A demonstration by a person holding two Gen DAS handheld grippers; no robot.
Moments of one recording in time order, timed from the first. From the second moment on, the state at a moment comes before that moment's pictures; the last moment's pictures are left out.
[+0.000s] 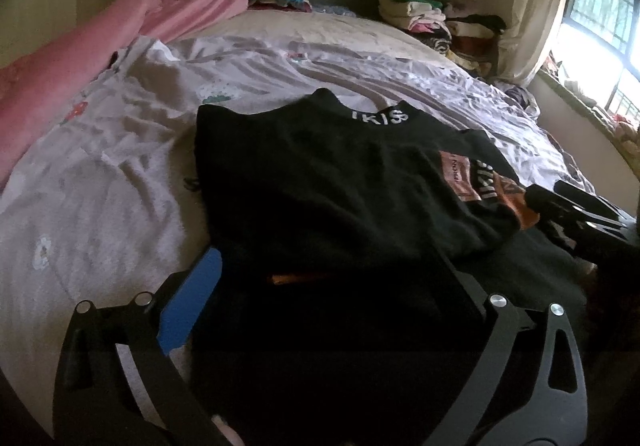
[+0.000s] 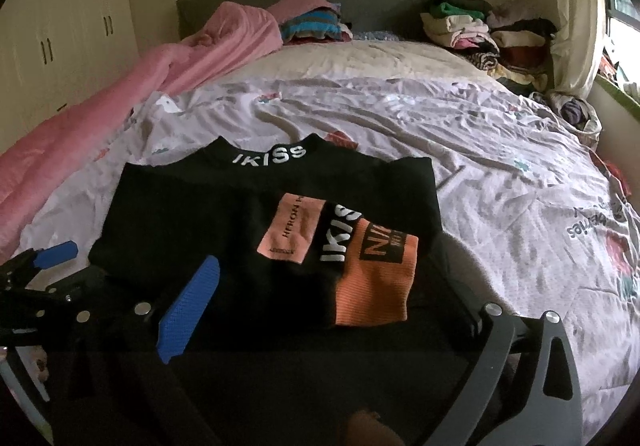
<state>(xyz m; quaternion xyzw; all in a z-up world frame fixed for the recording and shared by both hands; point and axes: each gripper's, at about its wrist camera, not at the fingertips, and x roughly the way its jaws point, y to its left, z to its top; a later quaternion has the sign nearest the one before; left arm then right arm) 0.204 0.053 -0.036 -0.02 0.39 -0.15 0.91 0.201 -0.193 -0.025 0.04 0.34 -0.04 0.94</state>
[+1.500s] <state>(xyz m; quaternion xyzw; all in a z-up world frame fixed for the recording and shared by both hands) 0.161 0.068 0.010 -0.04 0.34 -0.13 0.93 0.142 -0.167 0.031 -0.01 0.27 -0.04 0.96</state>
